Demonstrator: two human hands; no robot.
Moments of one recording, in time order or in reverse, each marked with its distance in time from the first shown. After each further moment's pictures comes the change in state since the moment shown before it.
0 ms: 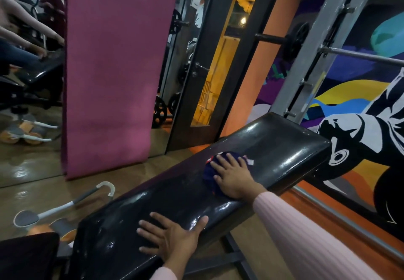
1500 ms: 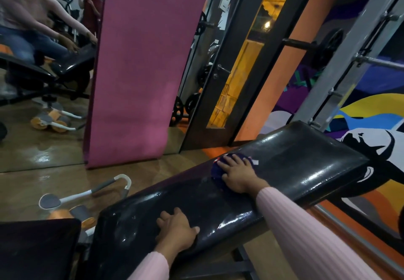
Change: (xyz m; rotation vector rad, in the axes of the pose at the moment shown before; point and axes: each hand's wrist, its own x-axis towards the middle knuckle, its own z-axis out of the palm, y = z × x) left_hand 0.039 -0.015 -0.051 0.239 -0.170 0.194; right_hand 0.055 -0.031 -0.004 0.006 -0.127 -0.062
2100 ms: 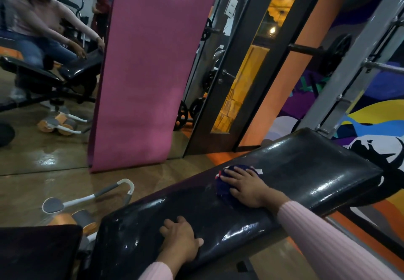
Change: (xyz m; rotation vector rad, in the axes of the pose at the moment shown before) left_hand 0.002 0.004 -0.001 0.034 0.014 0.002; right_hand -0.011 0.021 0.003 -0.010 -0.016 -0.189
